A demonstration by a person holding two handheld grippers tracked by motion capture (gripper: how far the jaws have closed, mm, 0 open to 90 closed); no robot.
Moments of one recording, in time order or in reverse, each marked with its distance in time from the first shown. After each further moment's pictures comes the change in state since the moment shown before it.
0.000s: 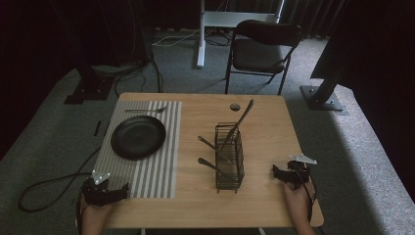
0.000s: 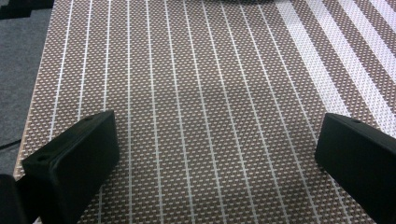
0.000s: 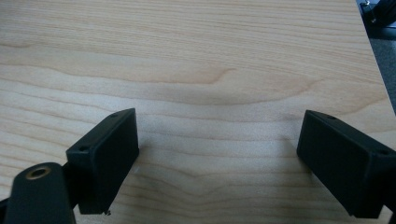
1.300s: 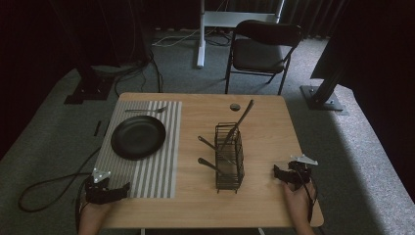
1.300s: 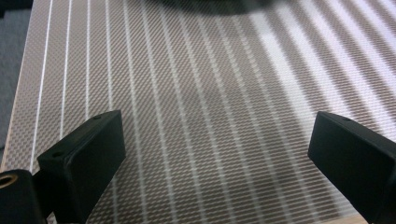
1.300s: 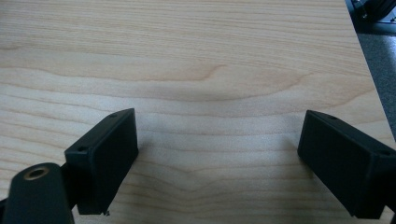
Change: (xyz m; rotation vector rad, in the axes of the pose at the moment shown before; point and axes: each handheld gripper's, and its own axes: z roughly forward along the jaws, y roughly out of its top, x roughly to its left) left arm -0.006 0.012 -0.007 -0.004 -0.085 0.036; right arm -0.001 -0.002 -0.001 0.000 -0.024 0.024
